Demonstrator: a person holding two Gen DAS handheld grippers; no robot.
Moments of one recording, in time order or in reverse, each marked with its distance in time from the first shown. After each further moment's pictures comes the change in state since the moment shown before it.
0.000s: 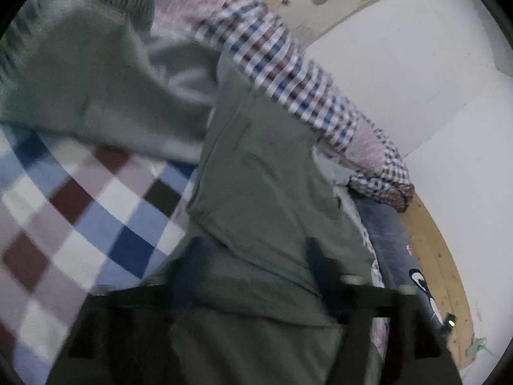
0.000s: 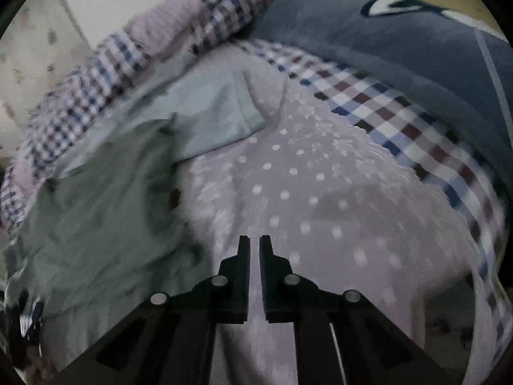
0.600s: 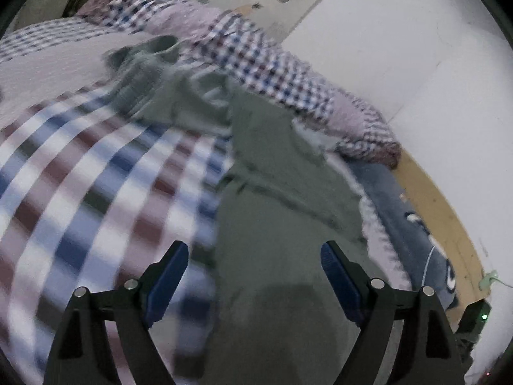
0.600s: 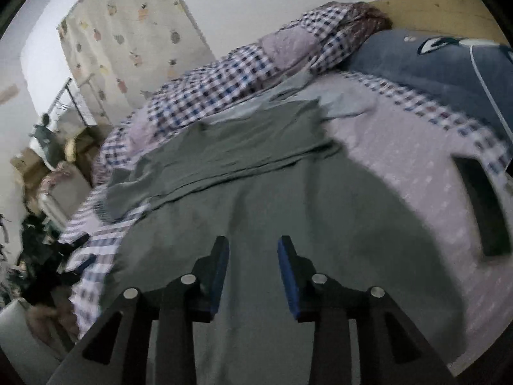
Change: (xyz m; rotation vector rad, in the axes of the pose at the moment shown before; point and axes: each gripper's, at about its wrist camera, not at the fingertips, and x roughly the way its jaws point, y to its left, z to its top) left arm -0.178 0.015 -0.079 0.141 0.093 0.069; right arm -0.144 0.087 -0.206 -0.196 -0.145 0.354
